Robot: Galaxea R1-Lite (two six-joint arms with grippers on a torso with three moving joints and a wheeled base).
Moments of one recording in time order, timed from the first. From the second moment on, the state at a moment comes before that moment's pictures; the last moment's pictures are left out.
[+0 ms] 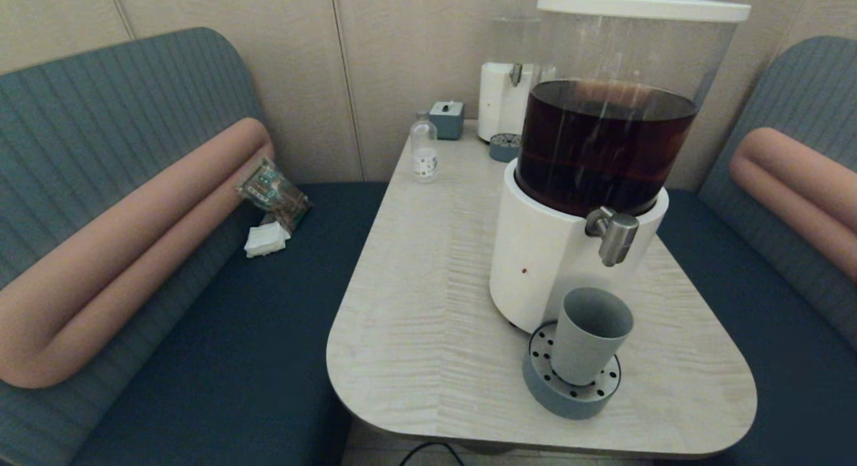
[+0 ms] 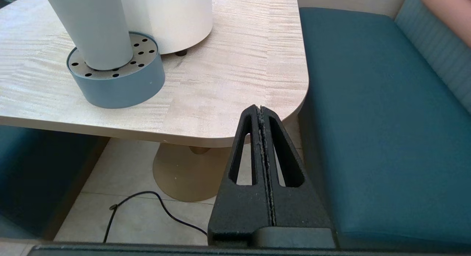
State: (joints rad) left arm 0.01 0.02 0.00 -0.17 -0.06 -0.03; right arm 0.01 0.00 0.00 -0.01 -0.02 0.01
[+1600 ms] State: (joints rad) left arm 0.01 0.00 0.00 0.01 0.02 -0.01; right arm 0.01 0.00 -0.07 0.00 -0.03 -0.01
